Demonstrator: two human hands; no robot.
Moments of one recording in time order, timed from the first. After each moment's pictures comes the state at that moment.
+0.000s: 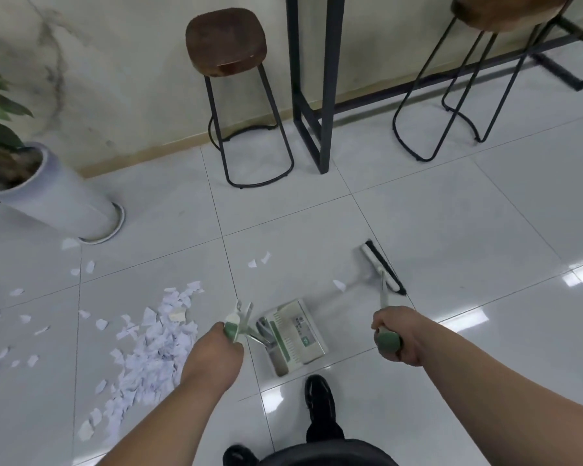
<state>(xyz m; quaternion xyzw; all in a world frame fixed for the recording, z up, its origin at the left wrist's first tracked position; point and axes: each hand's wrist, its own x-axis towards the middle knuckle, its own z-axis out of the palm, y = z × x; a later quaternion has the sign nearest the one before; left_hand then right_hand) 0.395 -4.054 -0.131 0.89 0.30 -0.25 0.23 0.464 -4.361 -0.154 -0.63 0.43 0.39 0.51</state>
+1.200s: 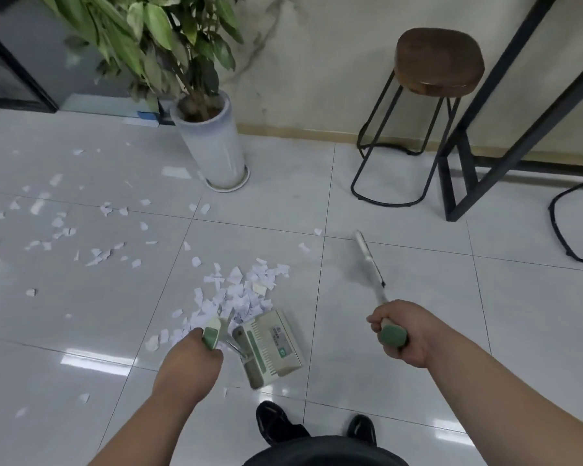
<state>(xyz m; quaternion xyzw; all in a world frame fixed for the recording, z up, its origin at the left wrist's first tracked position) 0.264 -3.783 -0.115 0.79 0.51 -0.16 0.28 0.493 -4.039 -0.101 -0.67 0.26 0.51 0.47</state>
